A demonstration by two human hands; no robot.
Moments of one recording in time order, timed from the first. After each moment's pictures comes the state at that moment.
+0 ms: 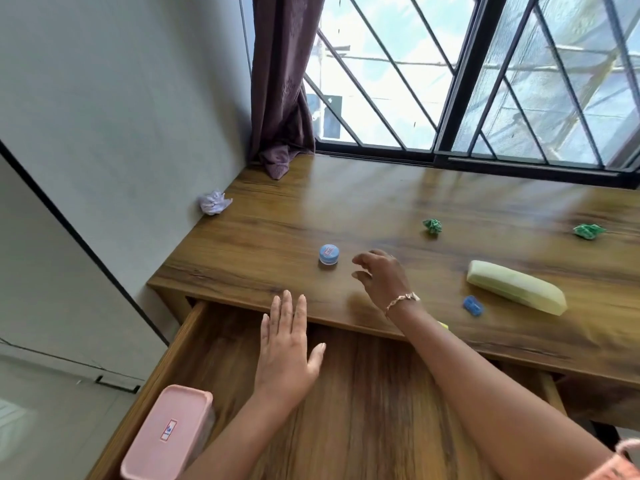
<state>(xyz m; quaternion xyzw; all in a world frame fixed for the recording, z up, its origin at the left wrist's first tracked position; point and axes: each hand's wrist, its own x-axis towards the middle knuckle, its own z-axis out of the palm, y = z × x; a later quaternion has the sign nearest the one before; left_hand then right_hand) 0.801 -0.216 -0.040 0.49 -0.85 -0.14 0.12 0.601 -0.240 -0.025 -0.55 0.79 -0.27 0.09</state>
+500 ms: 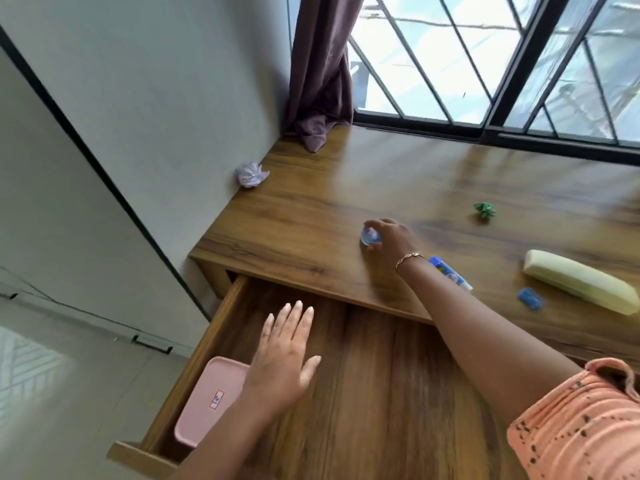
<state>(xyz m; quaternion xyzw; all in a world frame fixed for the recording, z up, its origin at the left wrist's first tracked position) 0.878 -0.238 -0.077 0.43 -0.90 -0.11 0.04 0.611 -0.318 -0.044 -0.58 0.79 -0.17 0.10</state>
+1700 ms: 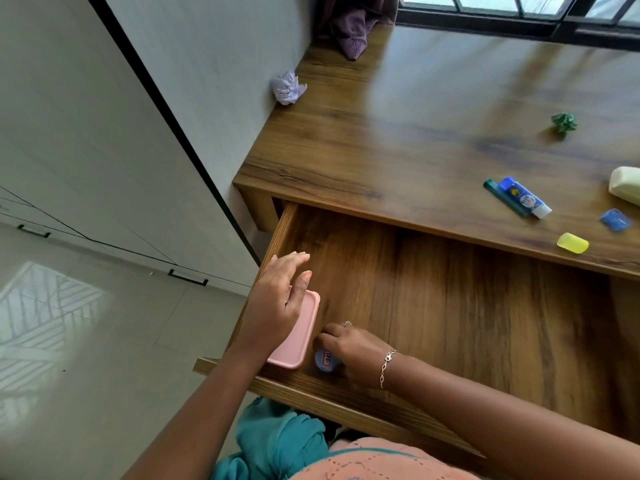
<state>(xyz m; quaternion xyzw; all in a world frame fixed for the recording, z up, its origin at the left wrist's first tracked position) 0.972 -0.253 -0.081 0.43 -0.81 -0.30 0.26 0.834 -0.172 -0.118 -0.77 0.56 0.08 0.30</state>
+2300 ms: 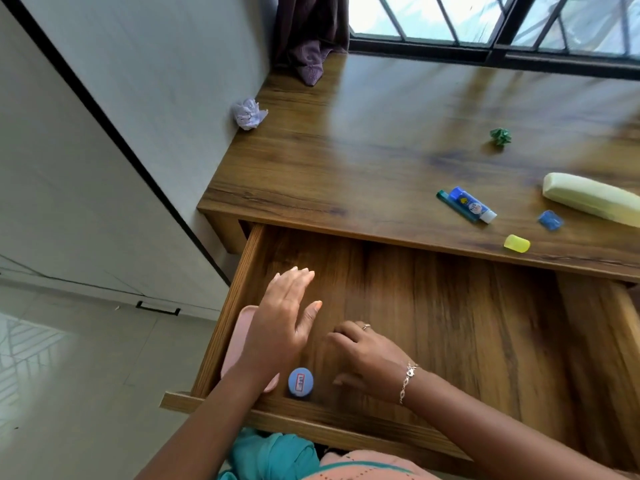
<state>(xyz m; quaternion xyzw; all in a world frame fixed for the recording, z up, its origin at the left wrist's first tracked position) 0.941 -0.243 -0.096 0.36 -0.87 -0.22 0.24 0.791 -0.137 -0.110 -0.76 0.63 -0.05 0.17</state>
